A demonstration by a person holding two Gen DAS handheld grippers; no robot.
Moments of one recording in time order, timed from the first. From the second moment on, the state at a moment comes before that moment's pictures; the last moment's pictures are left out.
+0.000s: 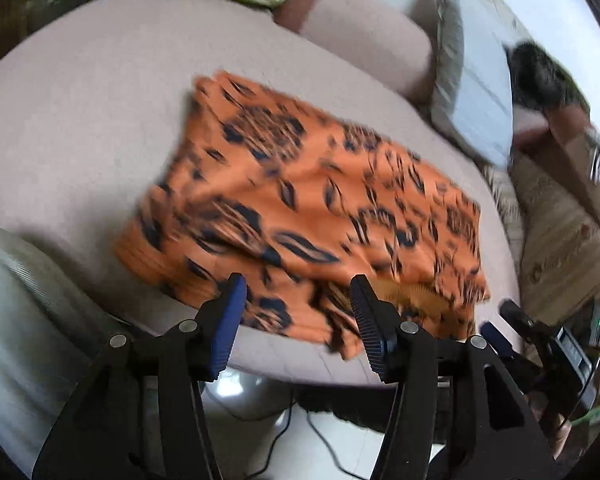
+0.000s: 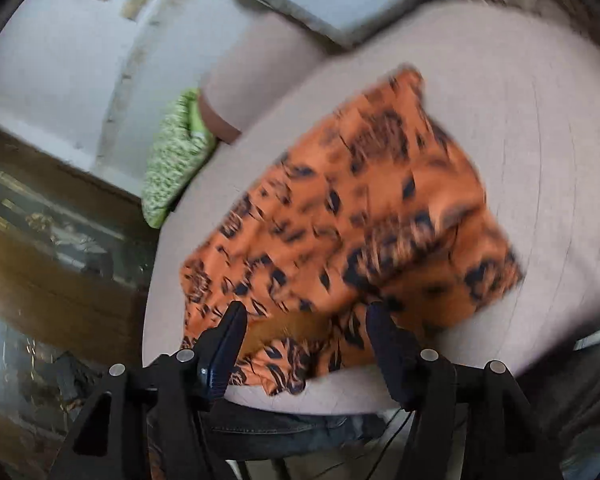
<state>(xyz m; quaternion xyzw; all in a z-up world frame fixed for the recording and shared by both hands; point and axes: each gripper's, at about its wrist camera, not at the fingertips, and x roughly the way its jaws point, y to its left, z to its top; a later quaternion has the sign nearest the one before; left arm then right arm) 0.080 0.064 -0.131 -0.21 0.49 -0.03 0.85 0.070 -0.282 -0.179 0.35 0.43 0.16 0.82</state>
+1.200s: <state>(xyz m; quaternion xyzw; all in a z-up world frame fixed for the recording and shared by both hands) 0.125 0.070 -0.185 -0.24 0.54 -0.06 0.81 0.125 -0.292 -0.255 0.37 0.52 0.10 0.76</state>
